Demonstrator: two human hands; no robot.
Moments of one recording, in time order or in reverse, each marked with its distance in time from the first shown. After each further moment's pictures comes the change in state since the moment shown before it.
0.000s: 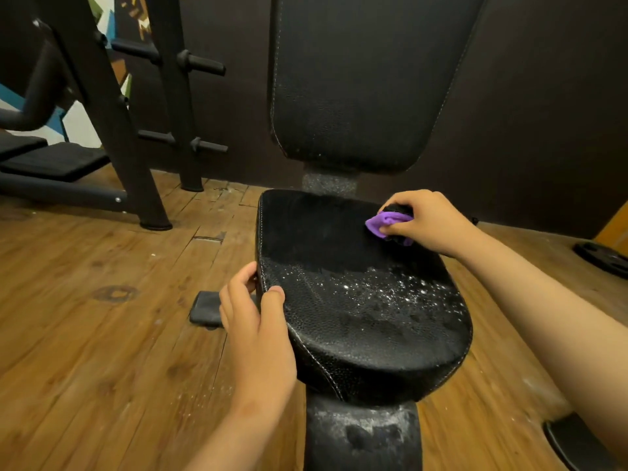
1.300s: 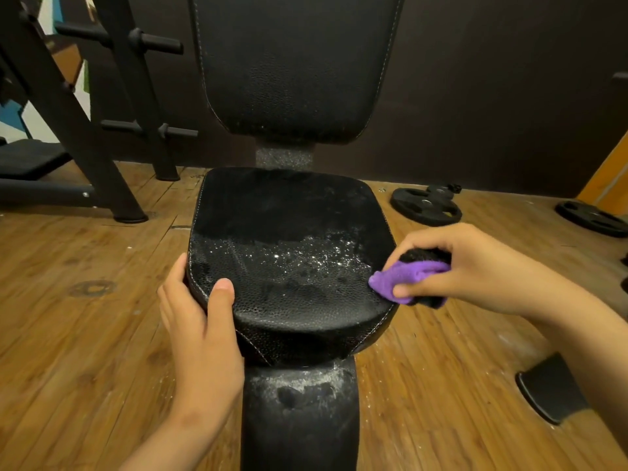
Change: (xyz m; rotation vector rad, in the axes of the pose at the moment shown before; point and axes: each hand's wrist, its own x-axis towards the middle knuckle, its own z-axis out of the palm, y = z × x) left_hand -0.029 -0.013 0.003 0.133 0.021 0.136; right_hand -0.141 0.021 -0.036 0.415 -0.270 -0.113
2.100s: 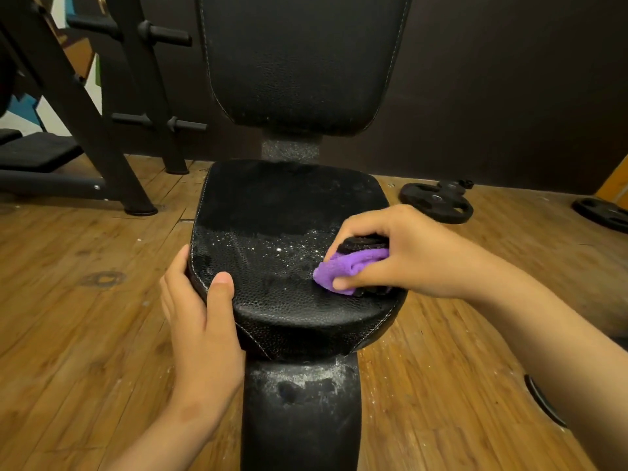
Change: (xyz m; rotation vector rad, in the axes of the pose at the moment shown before) left_hand 0.000 -0.001 -0.001 0.038 0.013 0.001; right_hand 0.042 -0.026 0.028 -0.066 -0.044 -0.151
